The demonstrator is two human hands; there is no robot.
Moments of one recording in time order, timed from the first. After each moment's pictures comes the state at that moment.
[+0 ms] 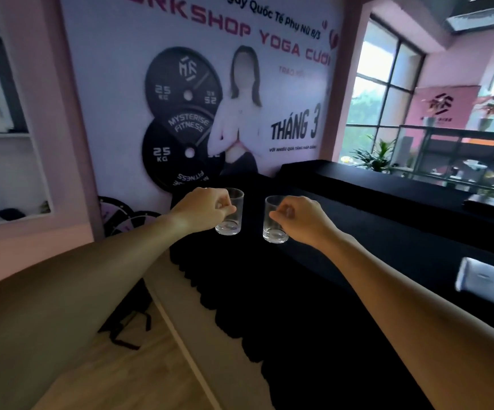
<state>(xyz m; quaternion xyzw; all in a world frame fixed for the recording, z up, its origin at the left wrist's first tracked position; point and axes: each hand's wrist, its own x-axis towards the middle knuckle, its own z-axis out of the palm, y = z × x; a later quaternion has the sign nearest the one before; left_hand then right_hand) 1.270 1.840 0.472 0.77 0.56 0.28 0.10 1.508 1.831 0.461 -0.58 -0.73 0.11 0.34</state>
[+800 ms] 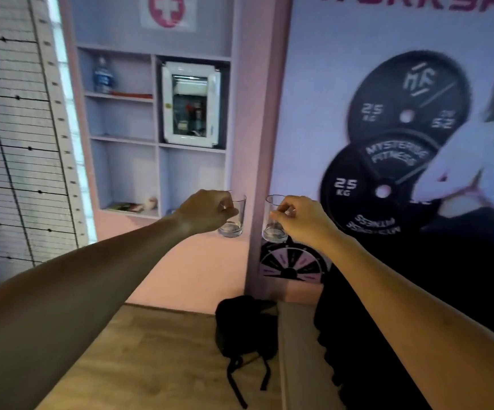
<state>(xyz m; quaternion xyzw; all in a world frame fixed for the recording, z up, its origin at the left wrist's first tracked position) 0.895 2.094 0.467 0.54 0.79 0.28 -0.06 1.081 2.234 0.474 -0.26 -0.90 0.22 0.28</state>
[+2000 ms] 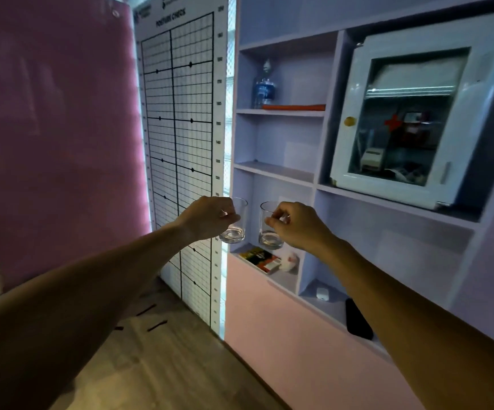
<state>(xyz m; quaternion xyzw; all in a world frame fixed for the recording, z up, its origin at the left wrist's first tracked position) 0.287 2.140 0.469 0.26 0.92 0.23 -0.18 0.337 2.354 0.468 0.08 -0.93 0.30 0.19</state>
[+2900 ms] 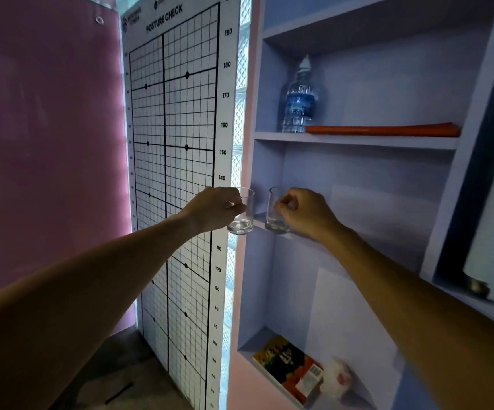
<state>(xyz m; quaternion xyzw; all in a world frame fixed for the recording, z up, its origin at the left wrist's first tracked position) -0.115 2.146 0.534 0.27 0.91 0.24 -0.23 -0.082 2.358 0.533 0.08 -0.91 0.28 0.28</state>
